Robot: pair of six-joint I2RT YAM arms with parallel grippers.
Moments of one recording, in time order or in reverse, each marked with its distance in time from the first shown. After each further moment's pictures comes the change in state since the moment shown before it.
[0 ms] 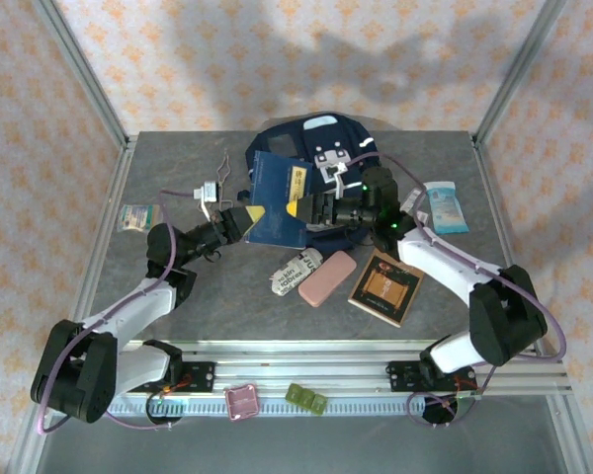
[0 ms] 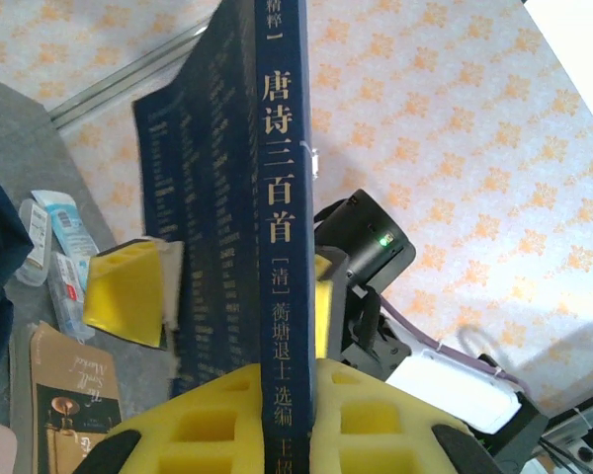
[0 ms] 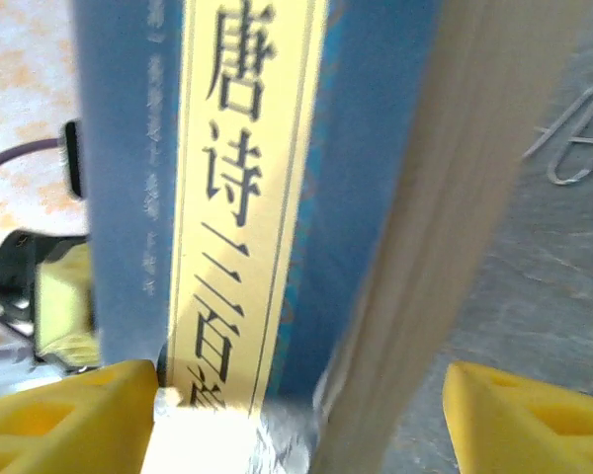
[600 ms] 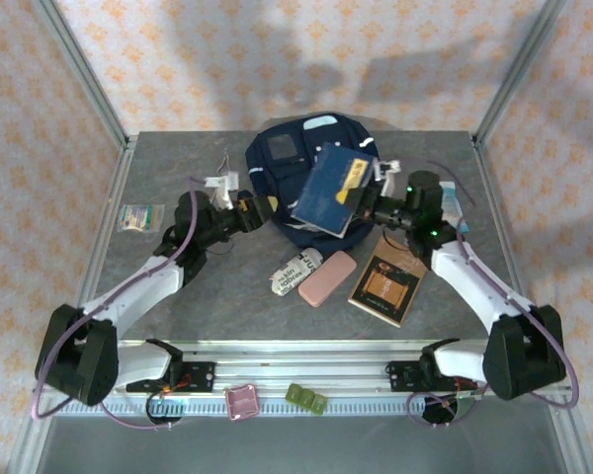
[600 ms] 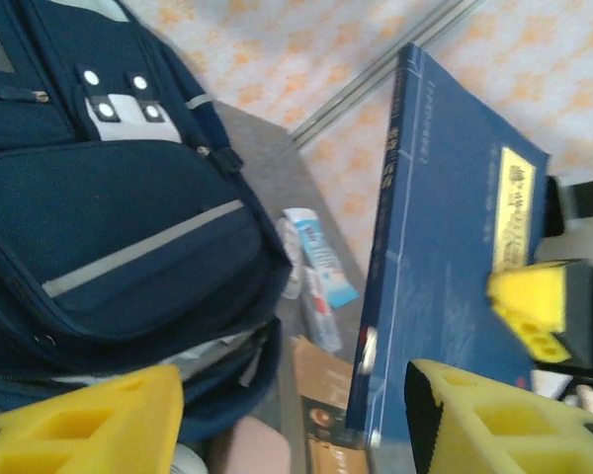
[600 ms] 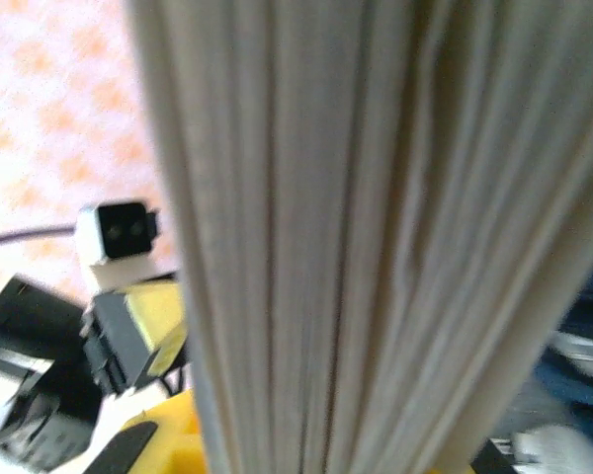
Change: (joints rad) left arm -0.090 0.114 0.263 -0.695 -0.344 0.620; right arm -0.258 -0.226 -0.123 -0.180 0.139 0.049
